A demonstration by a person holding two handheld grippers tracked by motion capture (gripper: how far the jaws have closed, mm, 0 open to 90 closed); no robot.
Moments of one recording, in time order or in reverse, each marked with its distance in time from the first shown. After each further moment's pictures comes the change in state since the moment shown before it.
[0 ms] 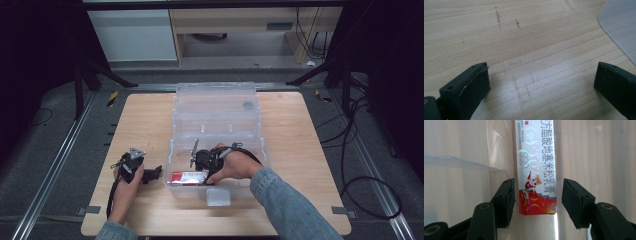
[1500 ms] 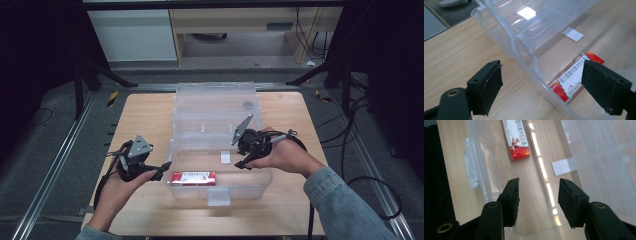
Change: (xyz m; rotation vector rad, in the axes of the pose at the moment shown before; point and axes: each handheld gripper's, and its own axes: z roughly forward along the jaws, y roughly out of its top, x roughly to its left) left arm -0.065 0.076 -0.119 -0.119 -0.184 0.321; right arm 0.002 -0.086 -0.122 -0.141 -0.091 0.181
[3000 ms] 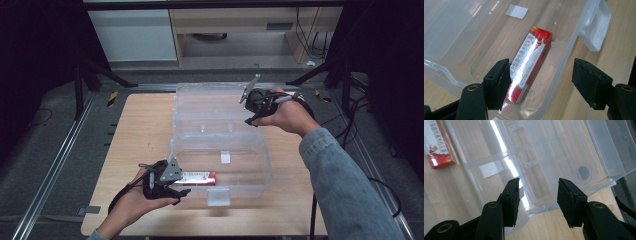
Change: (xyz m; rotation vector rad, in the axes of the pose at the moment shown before) left arm -0.063 0.000 0.025 0.158 -0.234 0.310; right arm -0.092 0.021 -0.035 0.037 -0.273 0.026
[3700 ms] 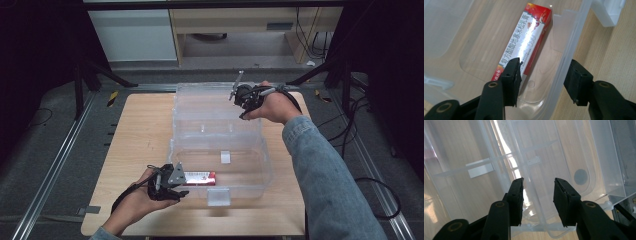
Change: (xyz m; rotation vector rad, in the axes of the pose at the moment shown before) left arm 0.002 -0.011 0.027 0.112 -0.035 0.062; right arm -0.017 0.028 0.029 0.095 0.019 -0.074
